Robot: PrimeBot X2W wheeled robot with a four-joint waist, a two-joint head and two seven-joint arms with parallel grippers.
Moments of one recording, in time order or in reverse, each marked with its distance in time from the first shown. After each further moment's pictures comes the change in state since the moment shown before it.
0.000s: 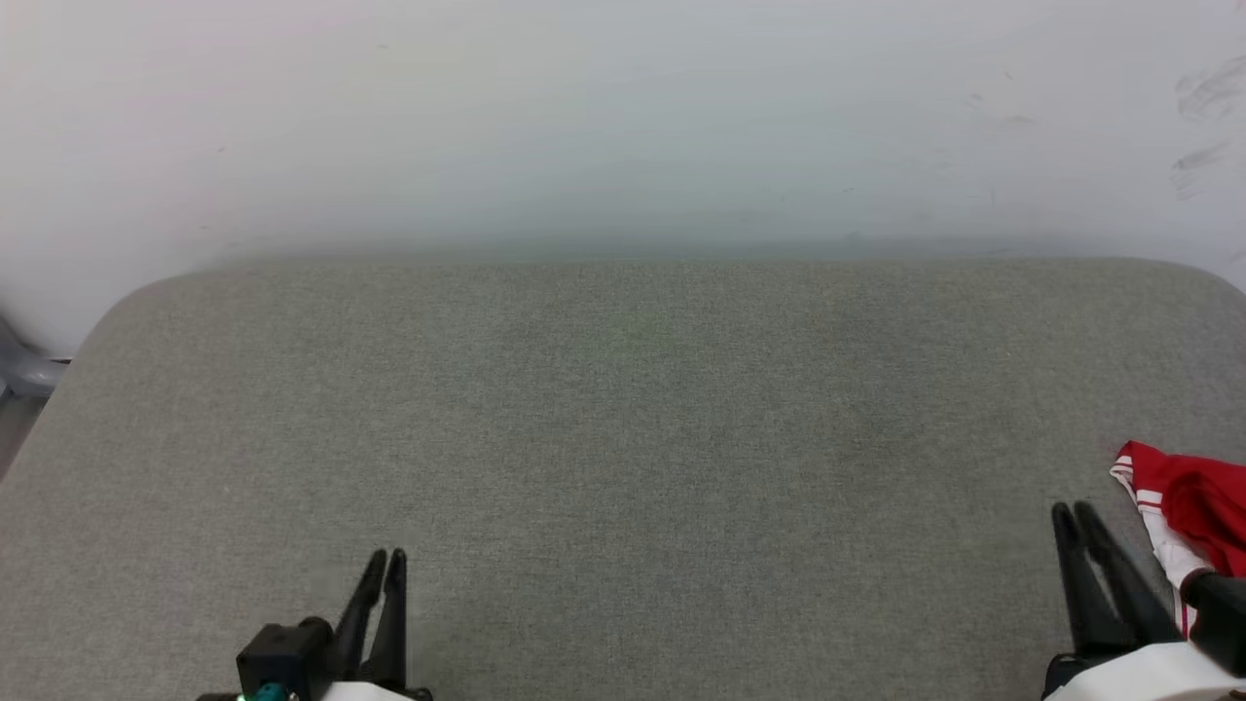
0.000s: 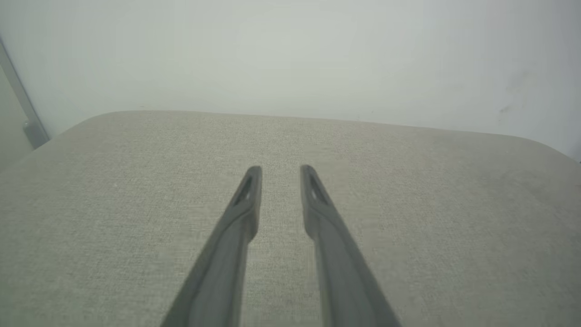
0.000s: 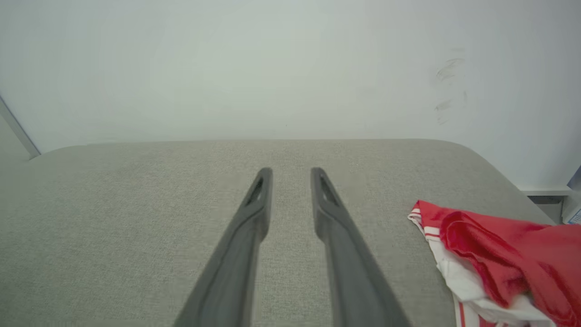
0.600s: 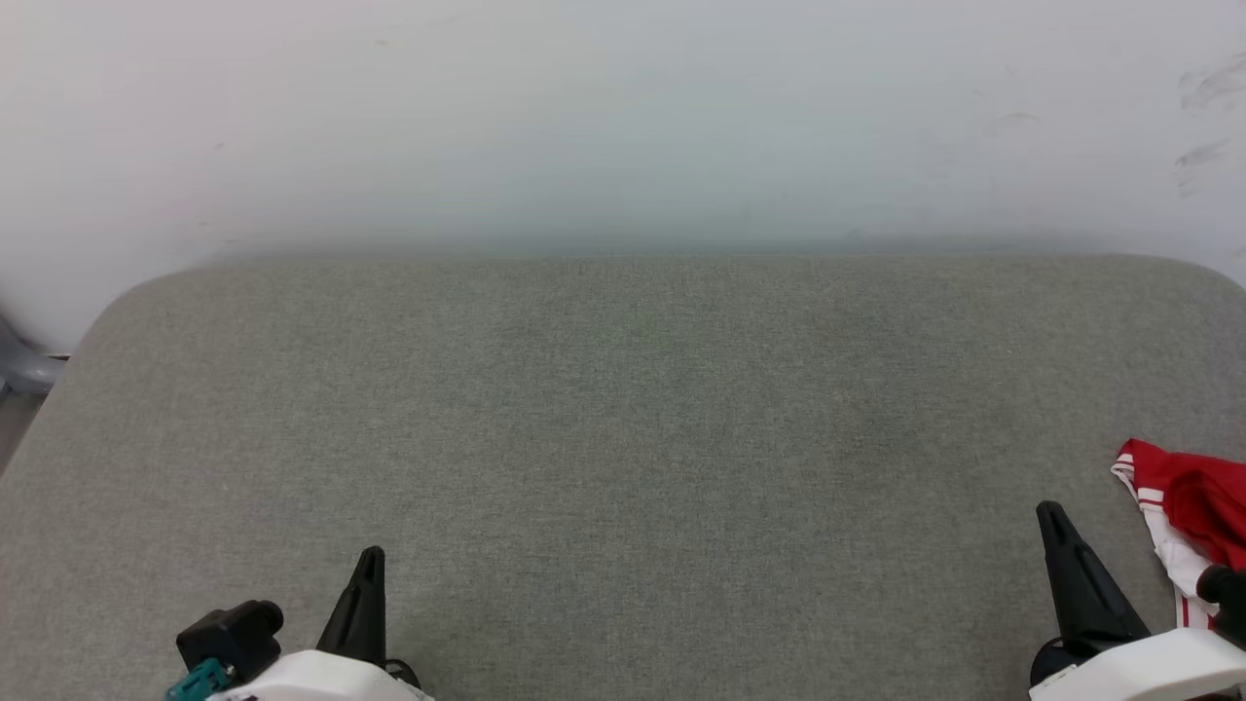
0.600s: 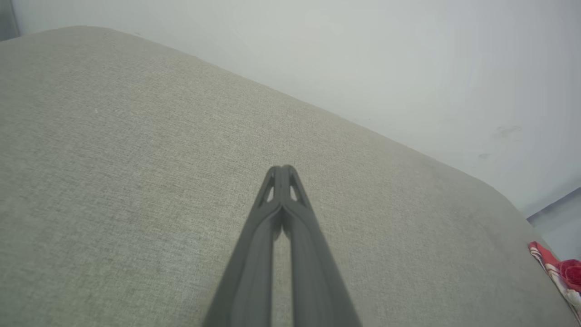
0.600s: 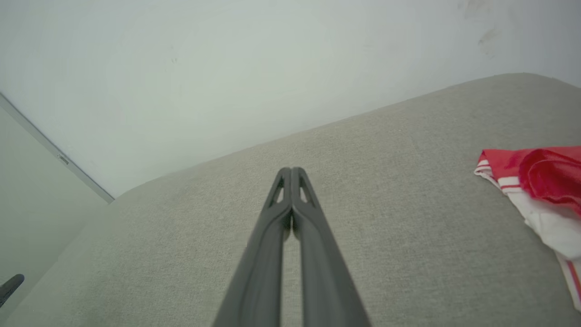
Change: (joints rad) left arm -0.016 -0.036 0.063 0.044 -0.274 -0.052 0.074; right arm -0.038 -0.001 0.012 0.109 0.321 0.000 0.000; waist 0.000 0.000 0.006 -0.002
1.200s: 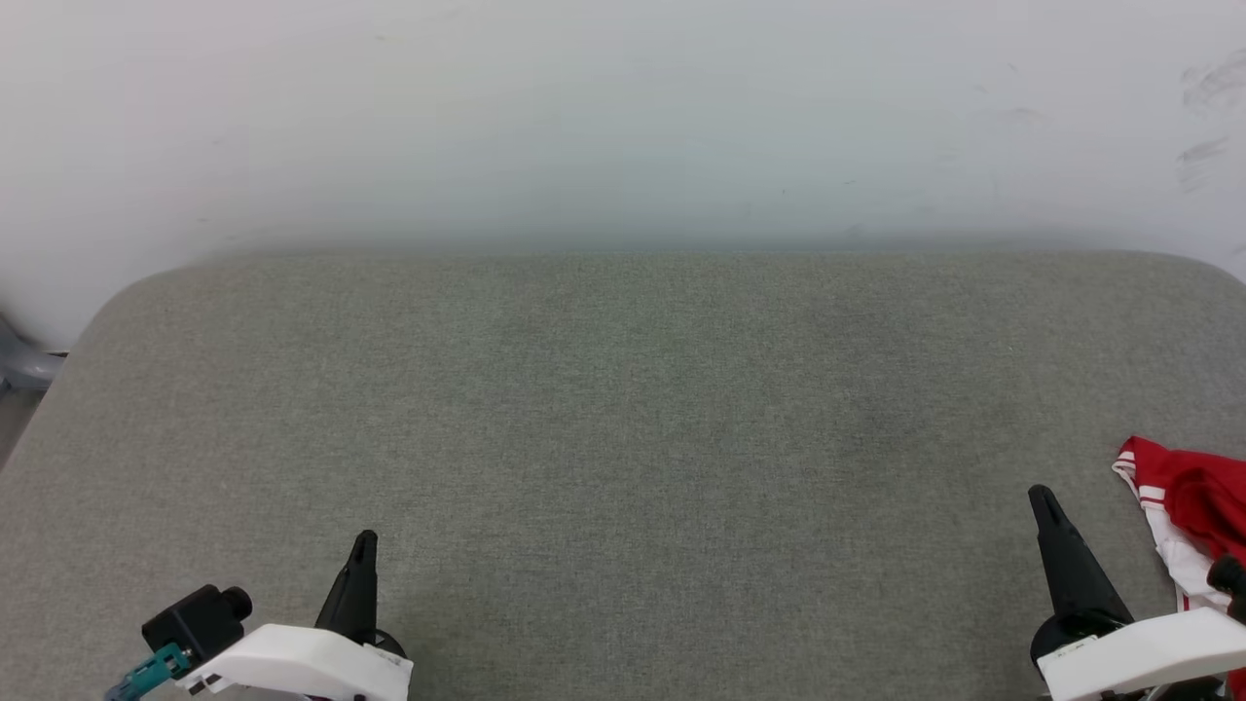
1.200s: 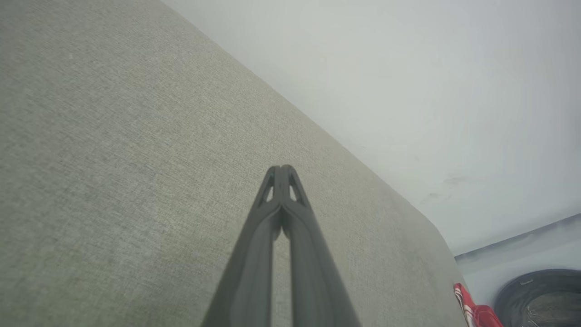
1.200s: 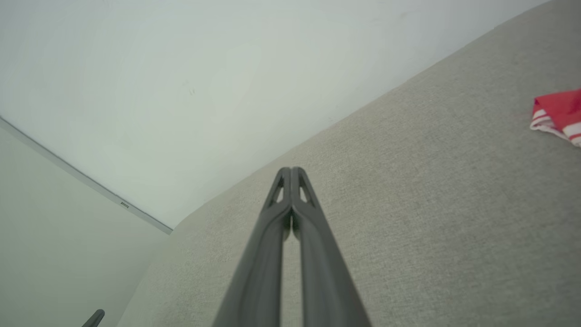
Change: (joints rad) left arm -0.040 -0.032 0.065 0.024 -0.241 -0.049 0.067; right arm -0.058 -0.004 0.006 0.086 0.286 0.000 0.001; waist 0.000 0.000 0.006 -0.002
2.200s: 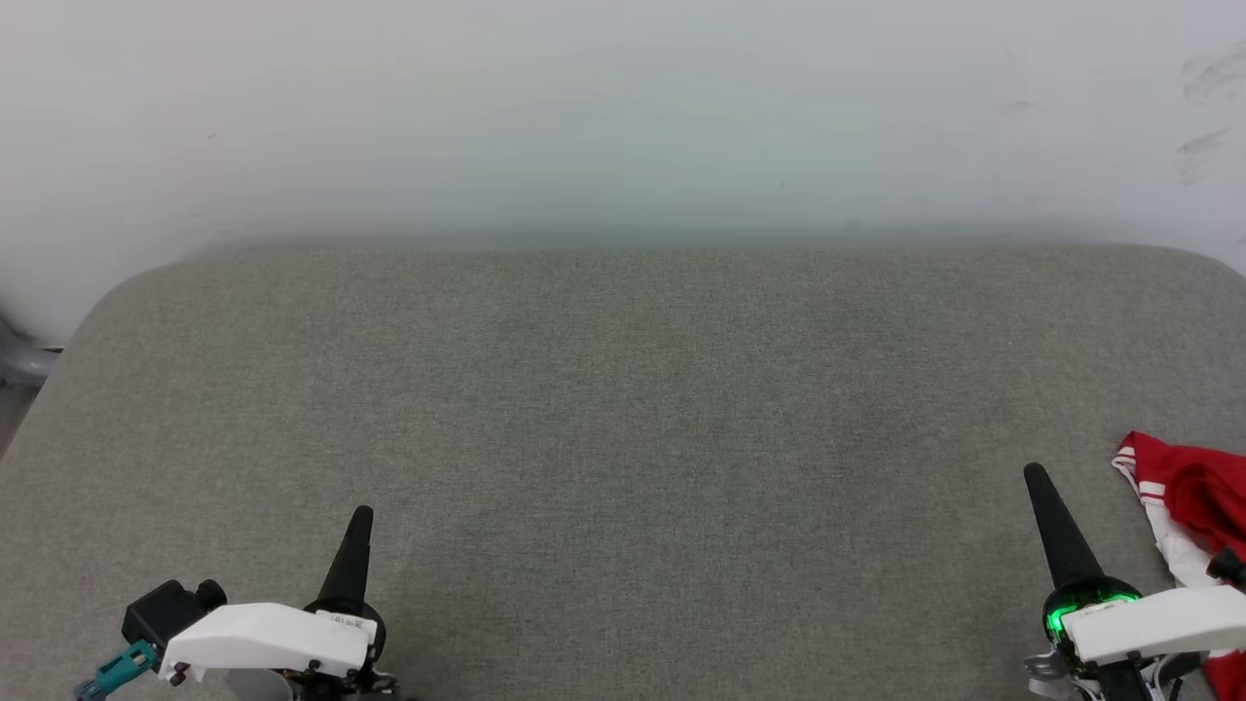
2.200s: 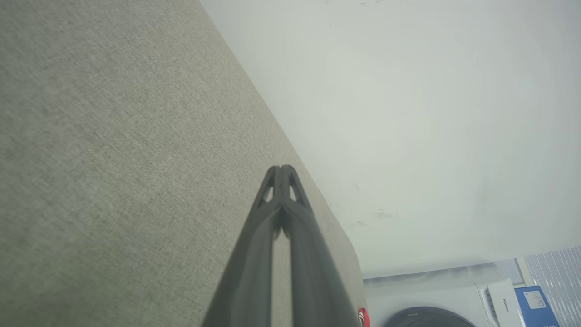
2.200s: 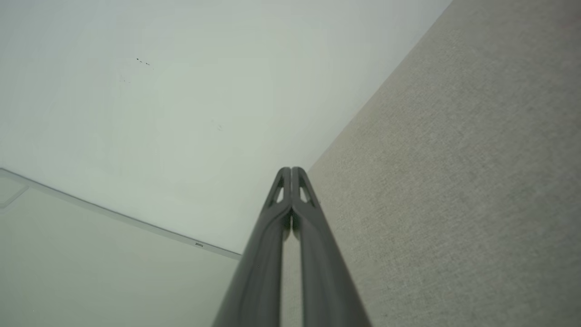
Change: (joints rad) left arm -0.049 -0.048 0.090 0.030 -0.310 -0.064 0.089; right arm -0.076 -0.003 0.003 0.114 0.365 0.000 0.009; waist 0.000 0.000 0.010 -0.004
